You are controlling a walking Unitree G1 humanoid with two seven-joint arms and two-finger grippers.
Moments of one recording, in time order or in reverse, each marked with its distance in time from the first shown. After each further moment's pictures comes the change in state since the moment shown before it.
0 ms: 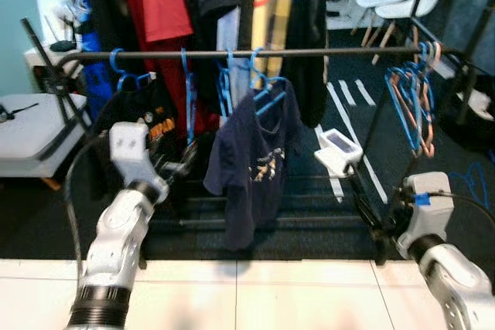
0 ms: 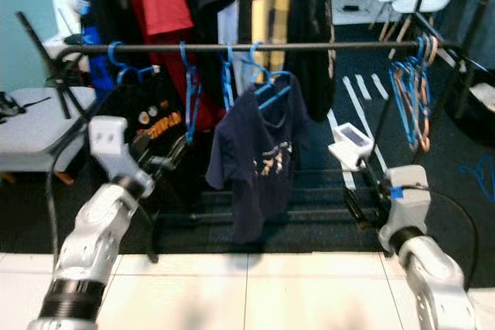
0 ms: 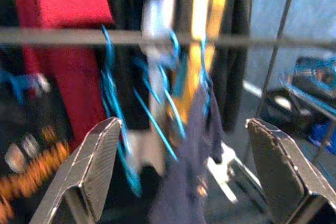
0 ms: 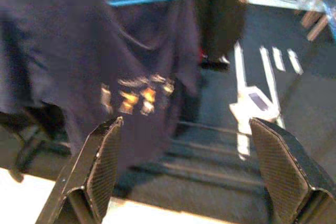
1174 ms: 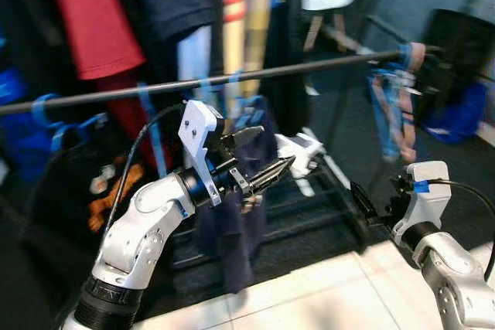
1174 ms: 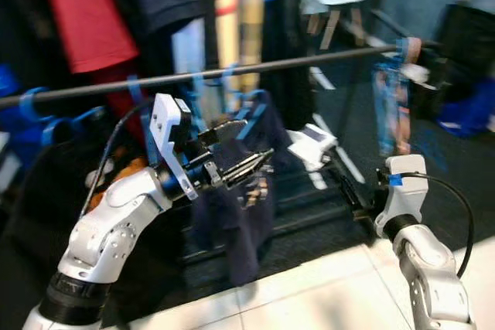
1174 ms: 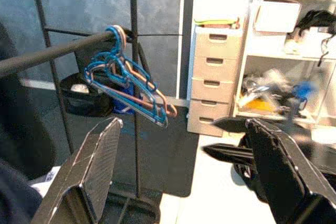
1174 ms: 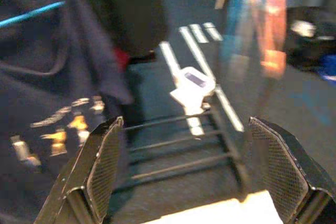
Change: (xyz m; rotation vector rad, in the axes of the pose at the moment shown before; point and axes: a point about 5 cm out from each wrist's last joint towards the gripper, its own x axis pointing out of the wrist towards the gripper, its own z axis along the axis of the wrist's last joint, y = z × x) left arm 0.006 -0.090 0.024 -0.092 0.027 -0.611; right arm 0.009 0.001 0.009 0.067 -0.018 -0.028
